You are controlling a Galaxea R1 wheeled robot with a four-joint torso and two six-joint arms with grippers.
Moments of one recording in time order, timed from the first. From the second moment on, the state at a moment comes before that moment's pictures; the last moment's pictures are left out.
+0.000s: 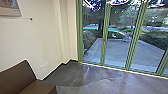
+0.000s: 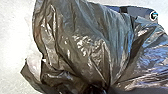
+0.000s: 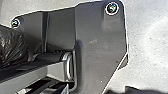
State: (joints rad) left arm 1.44 2.99 -2.80 -0.53 0.24 0.48; right arm -1.51 2.98 -2.68 -0.46 -0.13 0.51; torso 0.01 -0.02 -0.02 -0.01
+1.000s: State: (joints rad) left arm 1.45 2.99 -2.80 -0.53 0.24 0.48; right arm -1.51 2.99 -2.68 -0.46 -0.14 0.51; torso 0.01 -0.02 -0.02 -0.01
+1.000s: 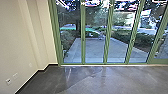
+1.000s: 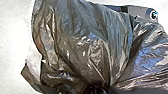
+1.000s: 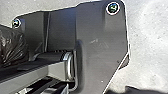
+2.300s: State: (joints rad) left arm 1.44 2.99 -2.80 -0.52 0.24 0.48; right arm -1.51 2.99 -2.68 -0.46 -0.14 0.51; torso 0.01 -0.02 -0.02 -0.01
